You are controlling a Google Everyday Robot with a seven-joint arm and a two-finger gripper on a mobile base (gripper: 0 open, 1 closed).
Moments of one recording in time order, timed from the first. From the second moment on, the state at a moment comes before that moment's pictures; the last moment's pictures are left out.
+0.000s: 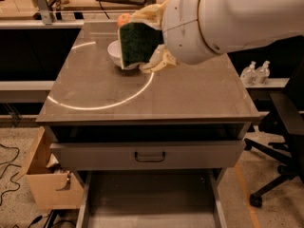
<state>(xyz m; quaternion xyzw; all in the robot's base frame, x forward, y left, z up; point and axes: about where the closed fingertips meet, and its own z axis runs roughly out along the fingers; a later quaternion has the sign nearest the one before) 0.477 0.012 1.042 -0.75 0.43 -0.12 0.49</state>
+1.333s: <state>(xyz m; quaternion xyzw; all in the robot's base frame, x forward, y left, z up) 0.612 -0.132 0.966 -0.75 0.53 -0.06 0.40</state>
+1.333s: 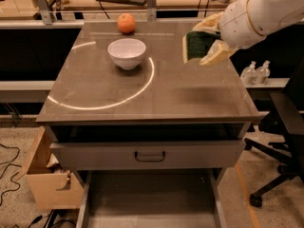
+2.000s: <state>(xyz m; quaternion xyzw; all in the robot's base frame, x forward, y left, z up) 0.631 -0.133 0.902 -0.75 0.56 0.04 0.35</state>
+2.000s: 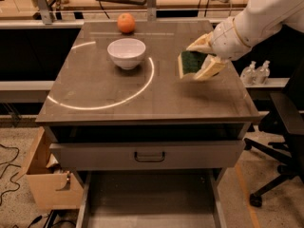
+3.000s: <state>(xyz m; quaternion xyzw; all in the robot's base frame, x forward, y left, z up) 0.631 -0.123 0.886 -0.79 0.52 0.05 0.33</state>
